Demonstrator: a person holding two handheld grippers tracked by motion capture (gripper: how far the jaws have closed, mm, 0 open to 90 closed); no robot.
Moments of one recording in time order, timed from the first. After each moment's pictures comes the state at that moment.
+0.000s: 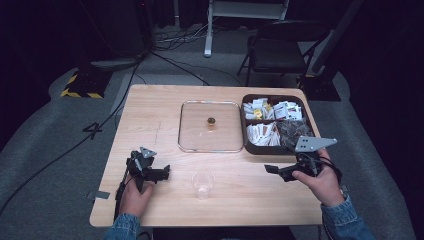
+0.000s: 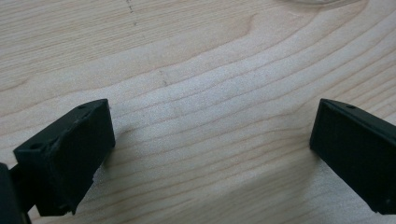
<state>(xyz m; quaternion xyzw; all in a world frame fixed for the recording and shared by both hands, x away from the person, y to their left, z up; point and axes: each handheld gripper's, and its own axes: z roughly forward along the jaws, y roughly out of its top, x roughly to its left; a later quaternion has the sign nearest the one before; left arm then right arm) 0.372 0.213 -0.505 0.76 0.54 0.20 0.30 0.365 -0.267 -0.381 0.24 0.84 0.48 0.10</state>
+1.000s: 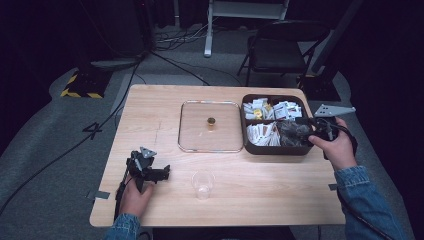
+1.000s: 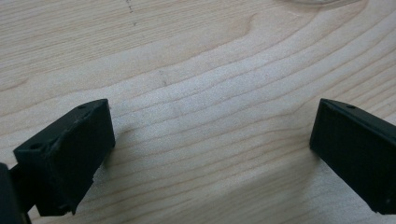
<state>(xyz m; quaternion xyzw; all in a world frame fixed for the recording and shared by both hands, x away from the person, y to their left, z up) 0.371 0.213 -0.506 0.76 0.54 0.20 0.30 0.453 -0.331 -0.366 0.32 0.81 0.46 0.15</state>
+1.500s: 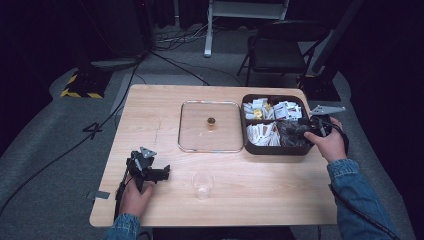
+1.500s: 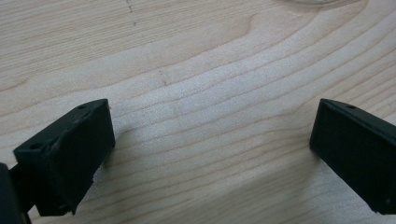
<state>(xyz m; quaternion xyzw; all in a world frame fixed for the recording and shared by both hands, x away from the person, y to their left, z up) 0.372 0.213 -0.505 0.76 0.54 0.20 0.30 0.491 -0.348 -0.411 0.39 0.81 0.40 0.17</state>
